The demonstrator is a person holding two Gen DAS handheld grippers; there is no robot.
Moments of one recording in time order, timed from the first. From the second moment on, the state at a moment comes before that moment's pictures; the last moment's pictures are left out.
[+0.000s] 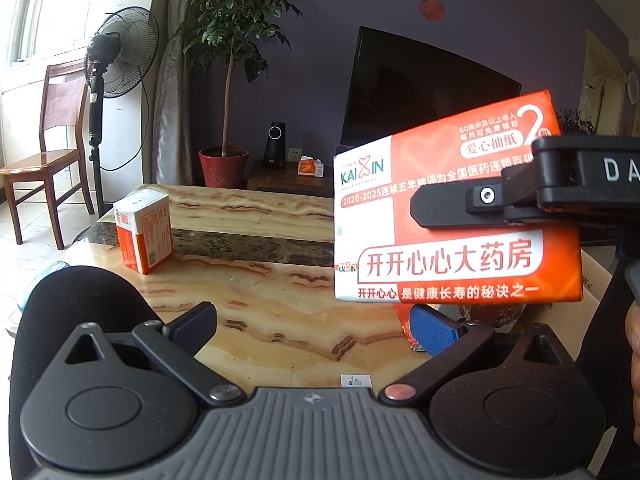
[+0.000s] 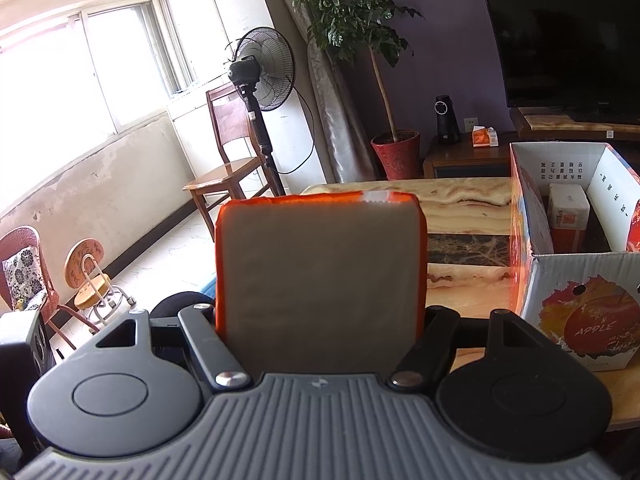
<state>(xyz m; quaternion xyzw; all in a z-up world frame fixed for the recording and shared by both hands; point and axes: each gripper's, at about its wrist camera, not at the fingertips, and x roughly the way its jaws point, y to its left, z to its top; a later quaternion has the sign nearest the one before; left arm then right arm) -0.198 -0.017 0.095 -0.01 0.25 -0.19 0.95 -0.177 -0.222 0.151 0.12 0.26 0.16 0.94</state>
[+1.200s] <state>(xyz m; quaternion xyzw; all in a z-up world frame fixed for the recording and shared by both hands) -0.202 -0.023 0.092 0.00 0.25 -0.20 0.95 -0.178 -0.226 0.151 0.13 0.26 0.15 0.95</state>
